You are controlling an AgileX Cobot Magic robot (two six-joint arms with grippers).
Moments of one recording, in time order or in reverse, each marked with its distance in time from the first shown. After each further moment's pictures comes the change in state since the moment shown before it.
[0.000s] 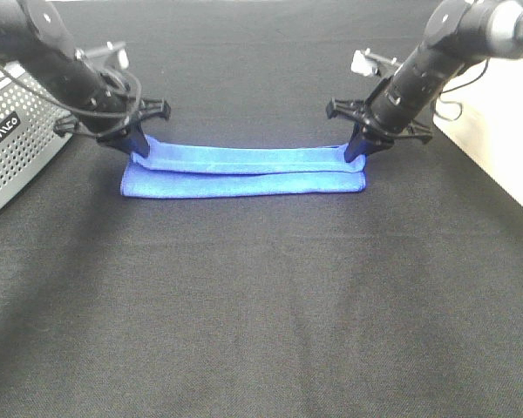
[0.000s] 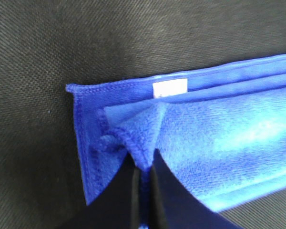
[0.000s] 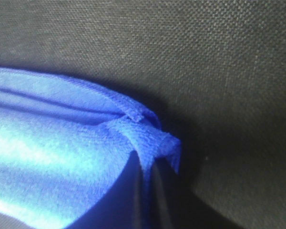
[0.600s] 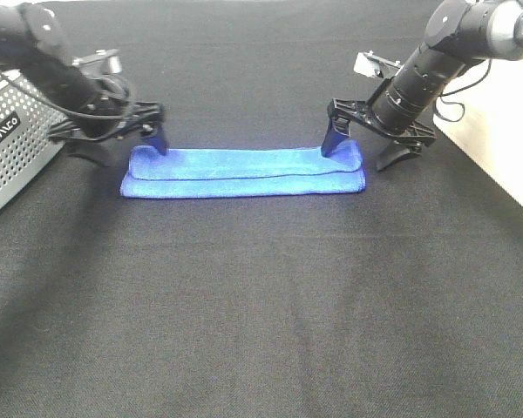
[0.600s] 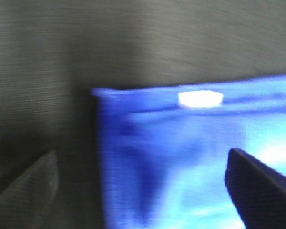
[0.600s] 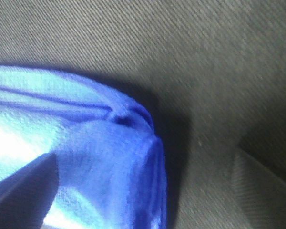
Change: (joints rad) left arm 0.026 0.011 -0.006 0.045 -0.015 -0.101; right arm -0.001 -0.007 -0.003 -0.019 0.043 0.064
